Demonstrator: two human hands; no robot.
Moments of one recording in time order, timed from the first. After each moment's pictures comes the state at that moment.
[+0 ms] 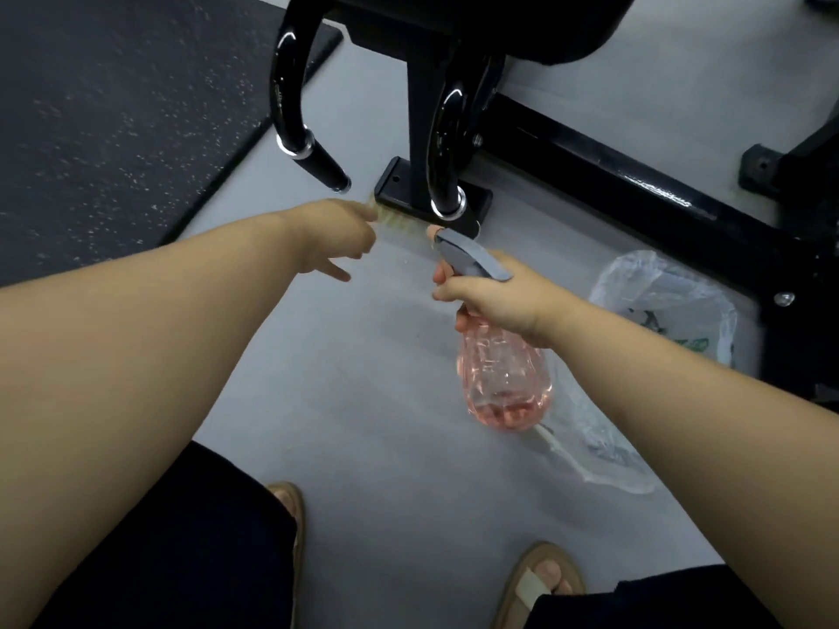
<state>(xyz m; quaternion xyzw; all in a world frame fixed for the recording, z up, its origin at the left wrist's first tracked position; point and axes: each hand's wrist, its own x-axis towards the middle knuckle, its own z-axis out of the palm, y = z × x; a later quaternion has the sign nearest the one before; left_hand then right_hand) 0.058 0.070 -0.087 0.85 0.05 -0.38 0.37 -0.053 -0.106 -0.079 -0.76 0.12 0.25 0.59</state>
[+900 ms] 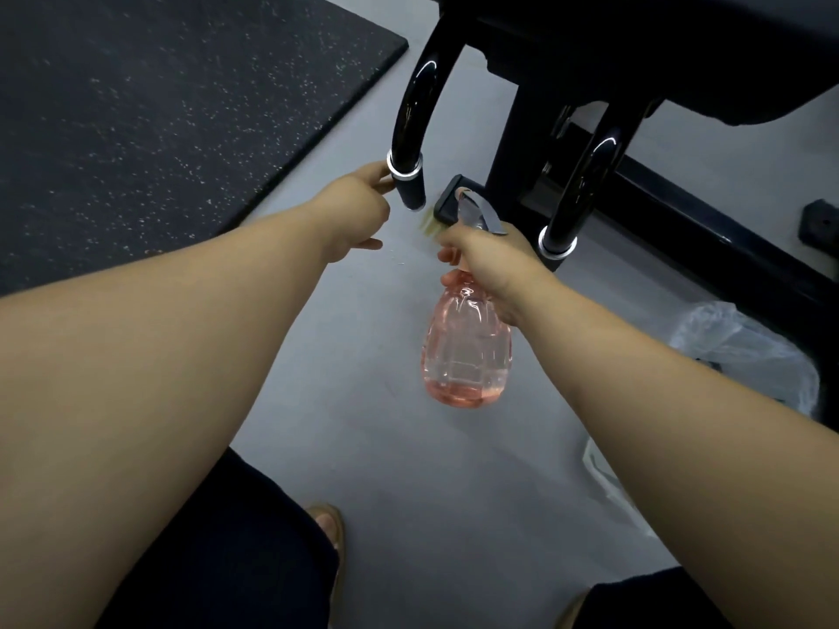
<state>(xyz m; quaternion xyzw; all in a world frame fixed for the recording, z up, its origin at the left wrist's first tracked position) 0.106 0.140 -0.093 0.82 0.07 -0.26 0.51 0.028 -0.006 -0.080 -0.72 0.26 0.16 0.62</state>
